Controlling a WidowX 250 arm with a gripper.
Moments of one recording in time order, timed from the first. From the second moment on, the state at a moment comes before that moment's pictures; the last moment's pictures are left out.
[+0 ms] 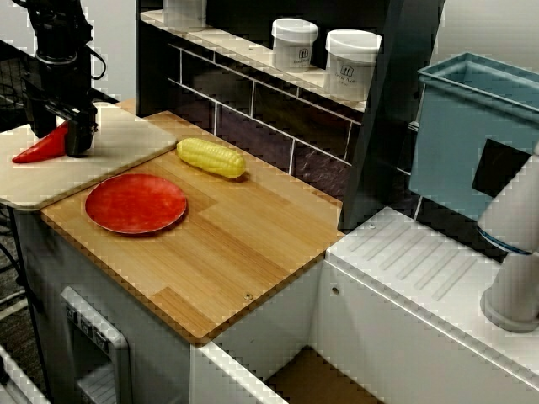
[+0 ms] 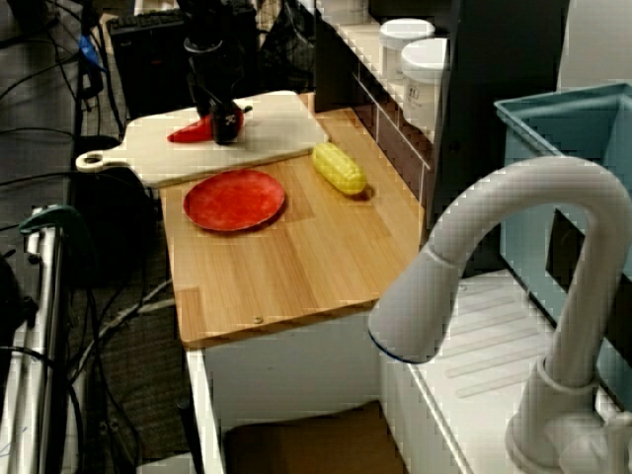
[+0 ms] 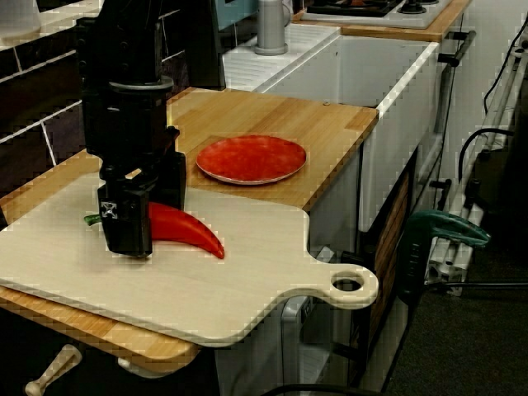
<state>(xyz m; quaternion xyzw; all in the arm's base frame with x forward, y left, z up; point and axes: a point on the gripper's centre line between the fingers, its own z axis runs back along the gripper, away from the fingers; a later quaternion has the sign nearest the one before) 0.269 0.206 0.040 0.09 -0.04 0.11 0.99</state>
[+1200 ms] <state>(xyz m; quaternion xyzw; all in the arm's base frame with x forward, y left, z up) 0.284 0.143 0.063 -0.02 -0.06 0.00 1.00</state>
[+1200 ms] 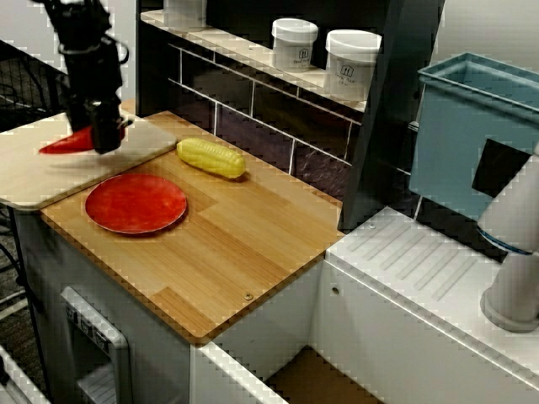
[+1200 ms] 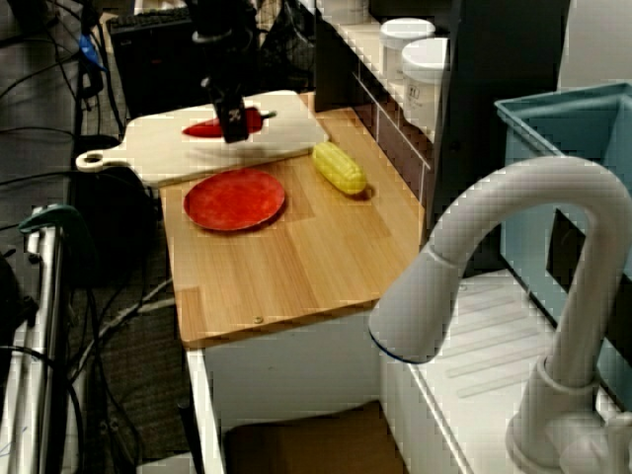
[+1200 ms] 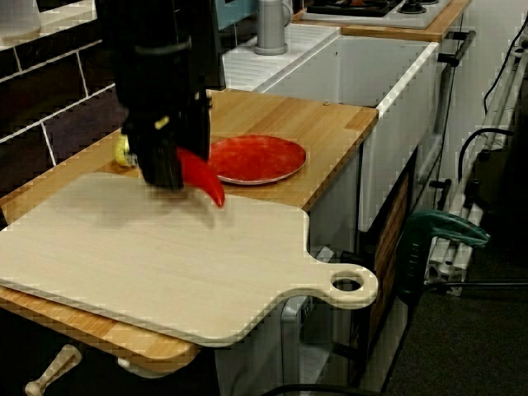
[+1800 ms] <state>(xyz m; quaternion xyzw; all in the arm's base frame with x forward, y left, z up) 0.287 0.071 0.076 -0.04 -0.09 -0.12 0.99</state>
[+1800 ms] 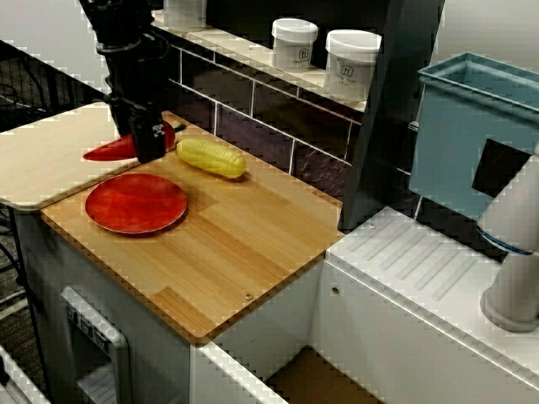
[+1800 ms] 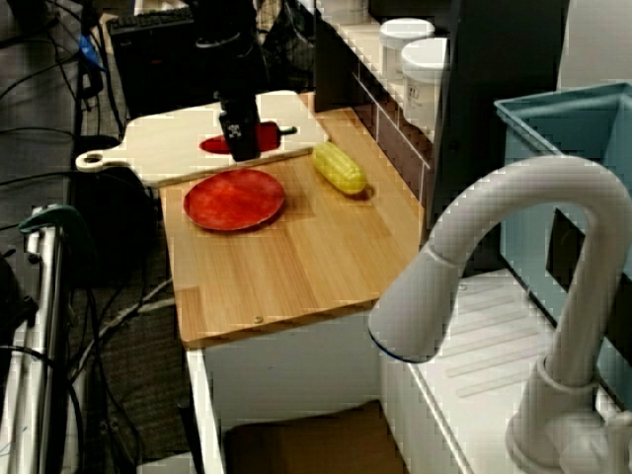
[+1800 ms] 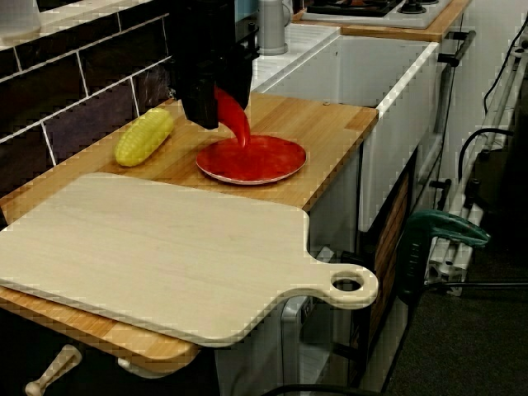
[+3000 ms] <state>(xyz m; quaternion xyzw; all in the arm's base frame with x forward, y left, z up) 0.271 0.061 0.050 0.00 -0.07 -0.15 0.99</state>
